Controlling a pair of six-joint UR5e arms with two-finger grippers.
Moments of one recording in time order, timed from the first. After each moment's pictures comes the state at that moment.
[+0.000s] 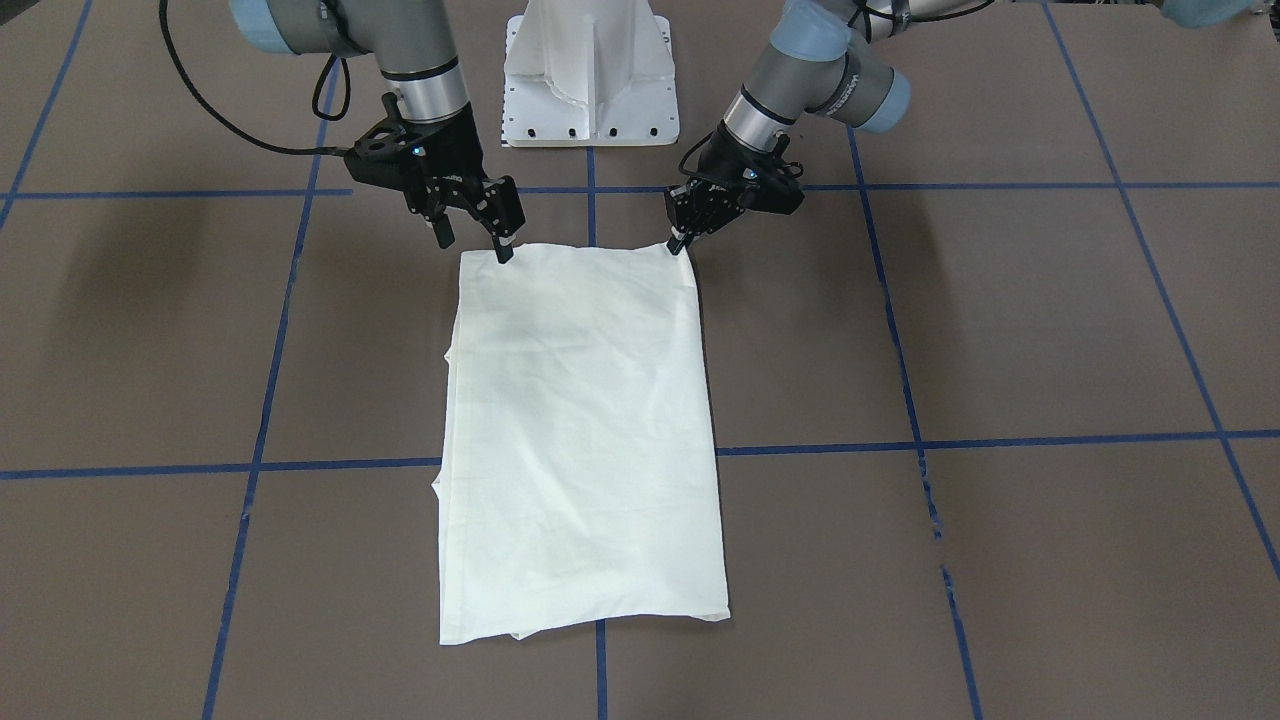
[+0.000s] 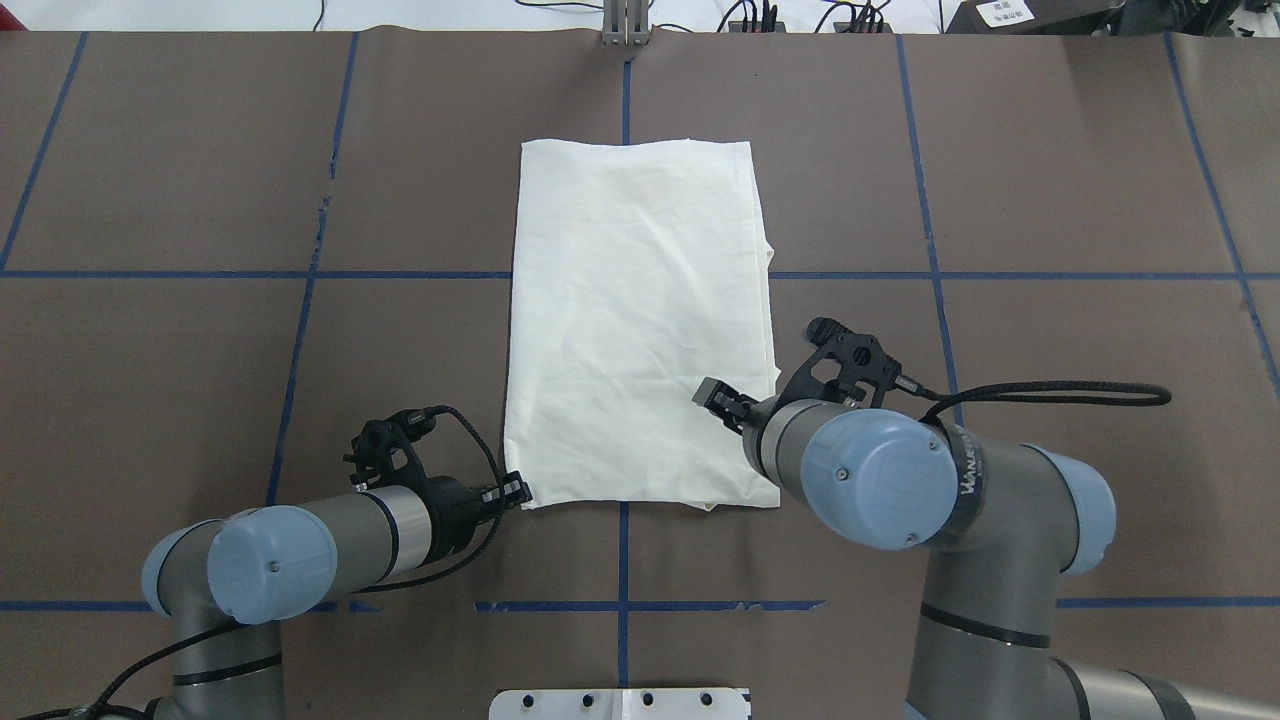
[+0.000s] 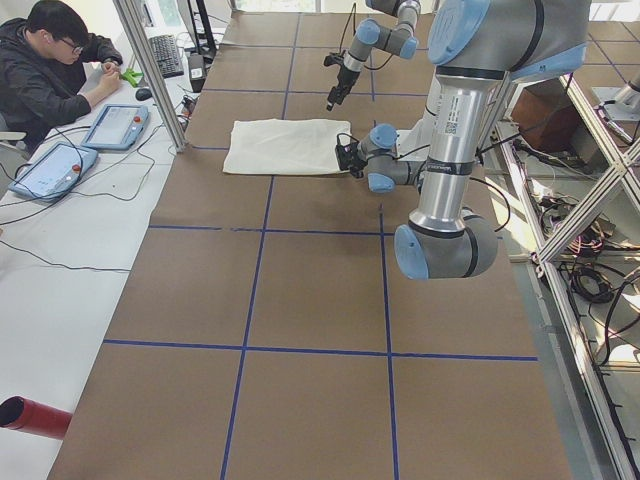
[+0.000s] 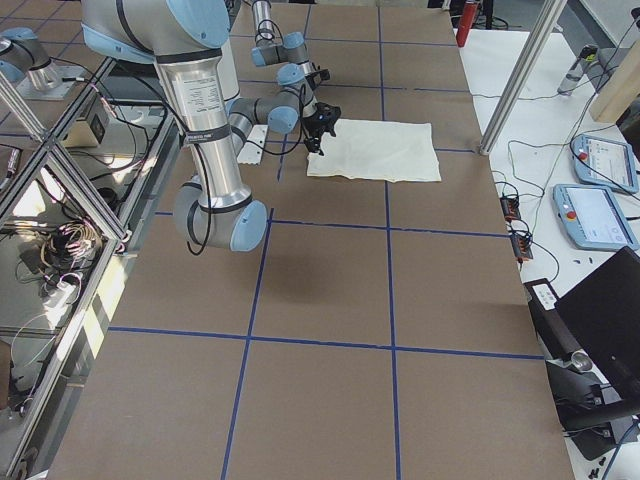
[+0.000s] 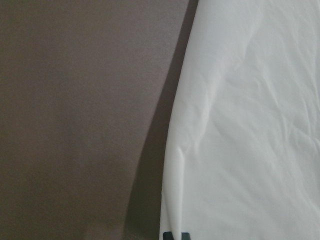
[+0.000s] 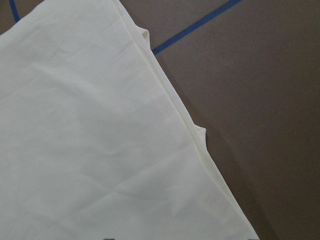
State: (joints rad) left arm -0.24 -1.86 -1.75 -2.39 -1.47 -1.78; right arm 0.31 -1.16 2.00 -1.52 1.44 1.94
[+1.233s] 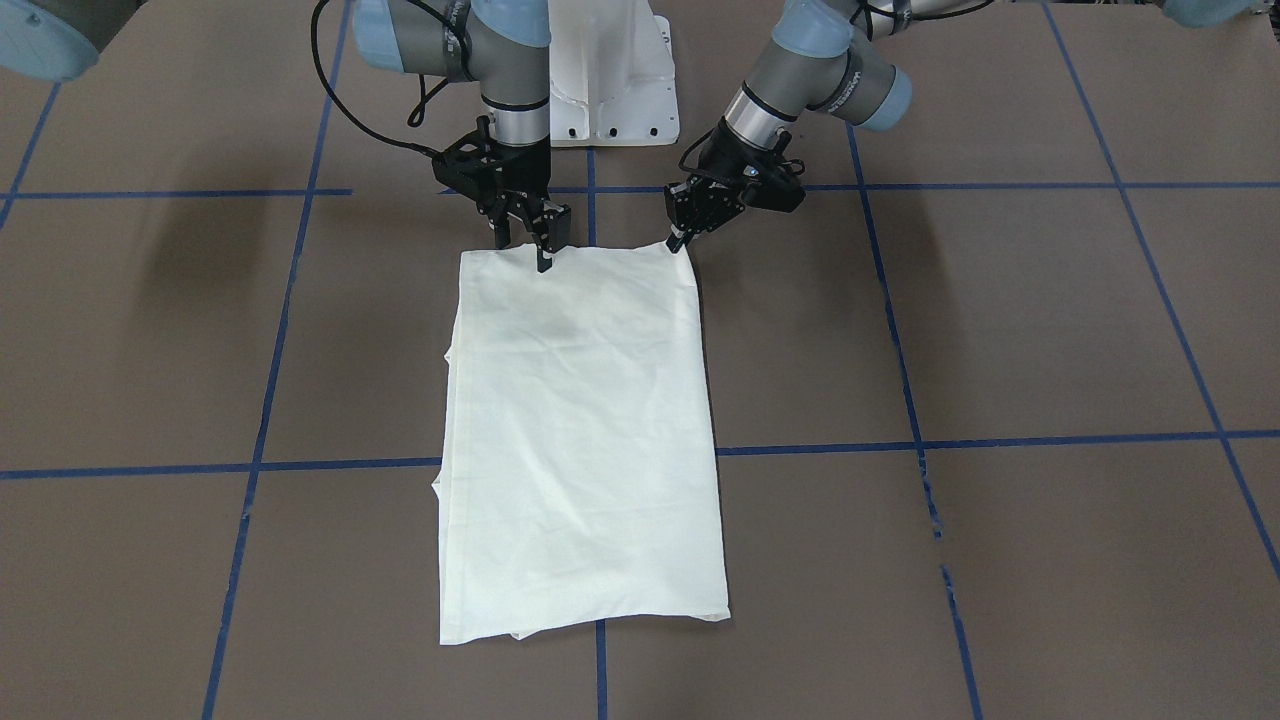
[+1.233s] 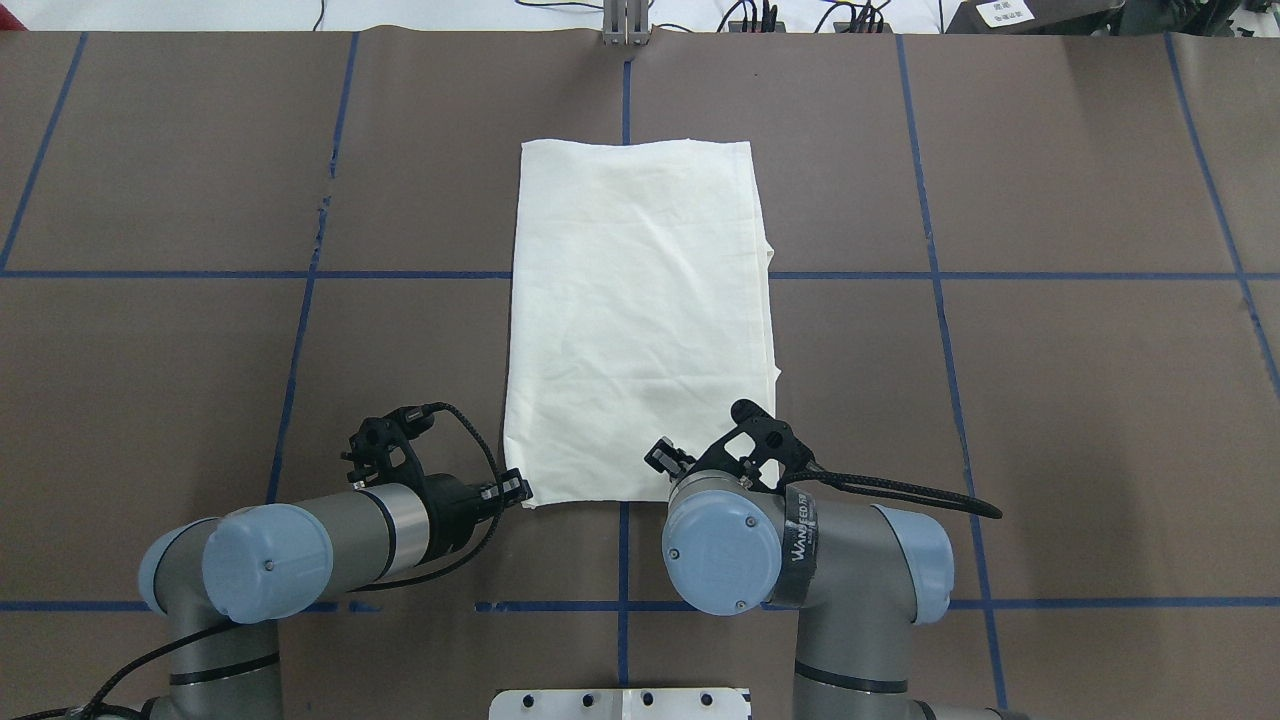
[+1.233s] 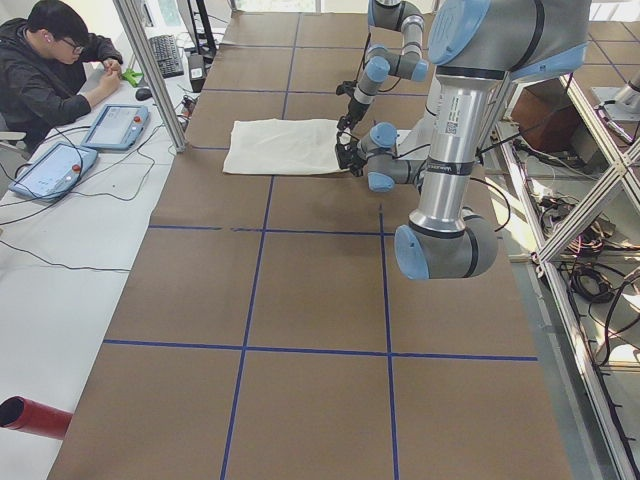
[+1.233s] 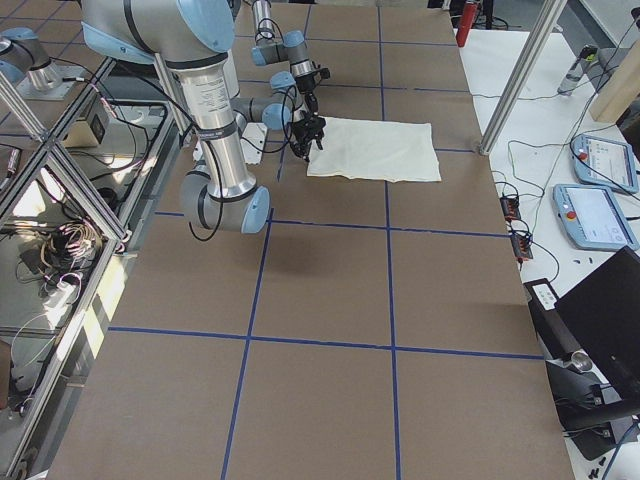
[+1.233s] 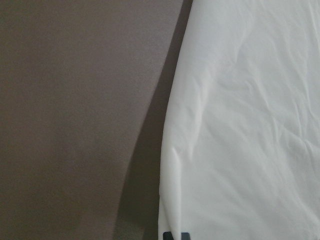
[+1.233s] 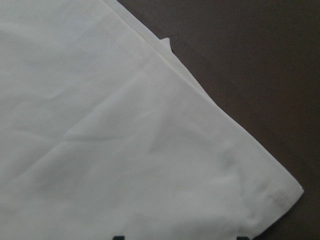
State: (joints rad) left arm -0.24 -1.85 -1.76 -2.39 -1.47 -1.78; right arm 0.21 -1.02 1.79 -1.59 1.36 2.15
